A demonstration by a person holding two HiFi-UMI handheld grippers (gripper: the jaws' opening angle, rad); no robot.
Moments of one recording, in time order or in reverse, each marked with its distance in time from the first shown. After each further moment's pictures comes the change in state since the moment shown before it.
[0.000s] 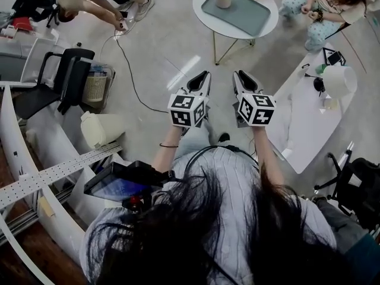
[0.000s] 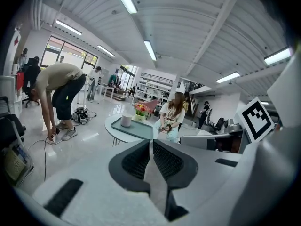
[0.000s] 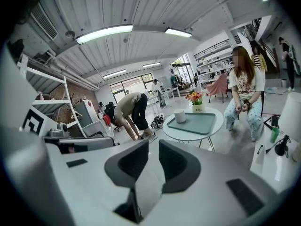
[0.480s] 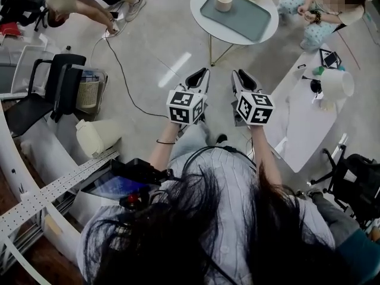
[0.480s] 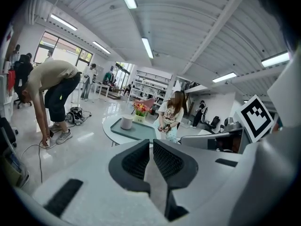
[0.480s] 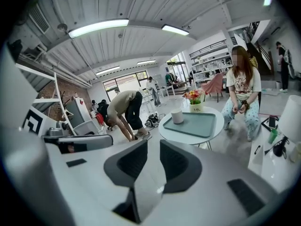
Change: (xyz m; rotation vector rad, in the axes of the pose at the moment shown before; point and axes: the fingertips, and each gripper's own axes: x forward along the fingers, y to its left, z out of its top) left arm 0.040 0.048 0.025 0.020 0.021 -0.067; right arm 0.055 -0.005 0.019 0.011 0.026 -0.077
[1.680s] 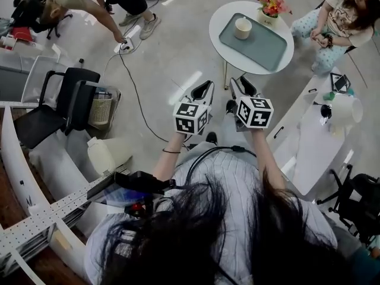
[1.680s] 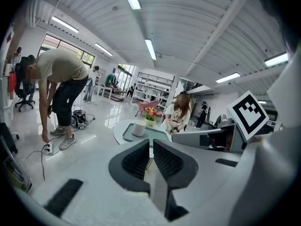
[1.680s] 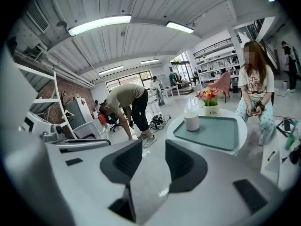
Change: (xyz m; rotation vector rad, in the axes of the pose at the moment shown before) left arm 0.022 0.093 0.035 0.009 -0.018 0.027; right arm 0.111 0.039 0.040 -0.017 -0.003 0.045
